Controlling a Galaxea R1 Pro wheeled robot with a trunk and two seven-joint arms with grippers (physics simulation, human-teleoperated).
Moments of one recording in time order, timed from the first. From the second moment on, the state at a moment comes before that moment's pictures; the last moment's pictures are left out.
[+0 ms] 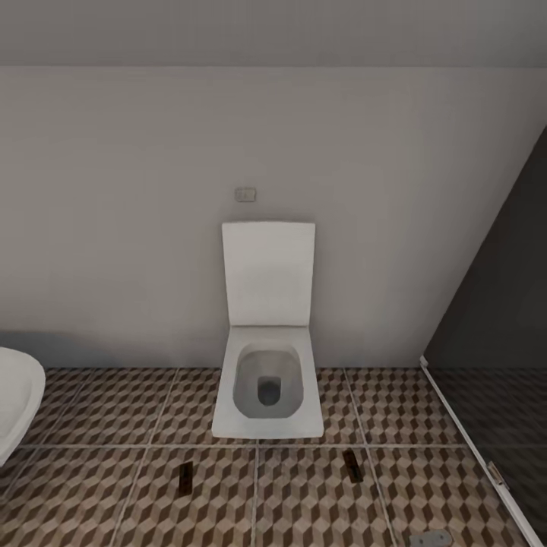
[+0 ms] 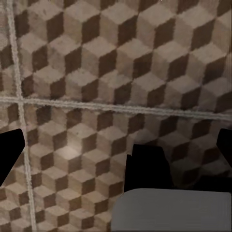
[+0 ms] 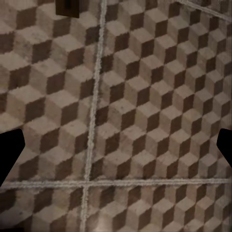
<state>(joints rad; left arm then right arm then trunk) -0.48 0.09 -0.29 0.05 0.33 0.10 0.00 -0.41 -0.10 0.58 -0.01 -0.36 -0.24 -0.23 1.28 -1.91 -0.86</state>
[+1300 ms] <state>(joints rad) -0.48 0.09 -0.29 0.05 0.33 0.10 0.00 -0.41 -0.10 0.58 -0.02 -0.36 -0.24 -0.23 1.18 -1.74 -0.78</state>
